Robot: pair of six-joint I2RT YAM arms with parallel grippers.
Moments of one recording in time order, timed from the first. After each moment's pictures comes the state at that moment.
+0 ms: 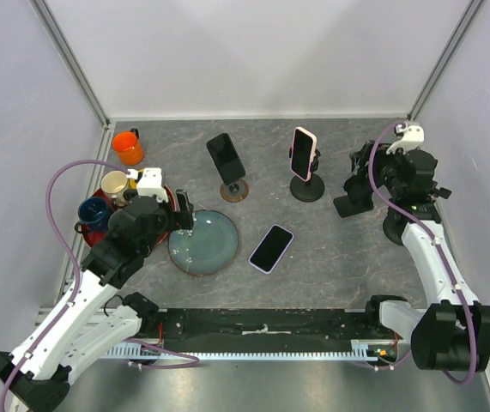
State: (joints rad) left arm -0.56 0.70 0.79 -0.52 -0.38 -0.31; right arm -0.06 1.09 0.81 0.10 -0.22 0.16
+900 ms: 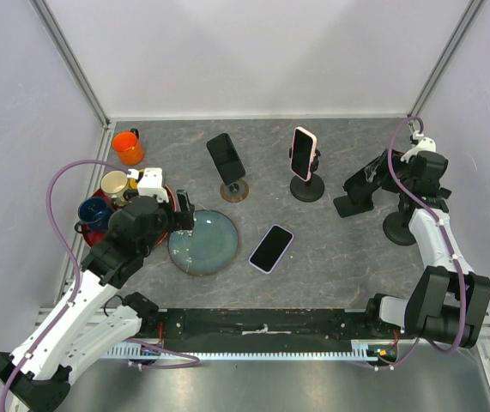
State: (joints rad) left arm -0.56 0.70 0.79 -0.52 -0.36 -0.31; right arm -0.24 1.25 0.84 -0.05 -0.27 0.26
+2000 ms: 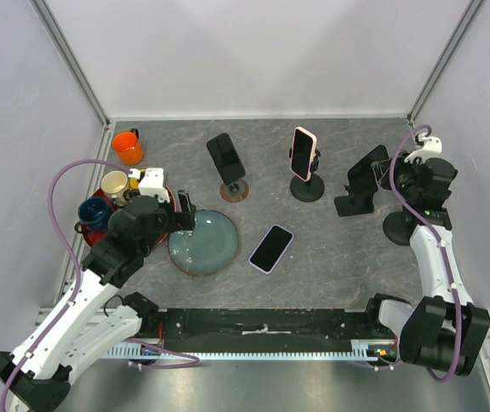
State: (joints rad) left arm -0.56 0.71 0.79 -0.52 -0.33 -0.31; right arm -0.25 1.10 0.77 0.05 -0.40 0.26
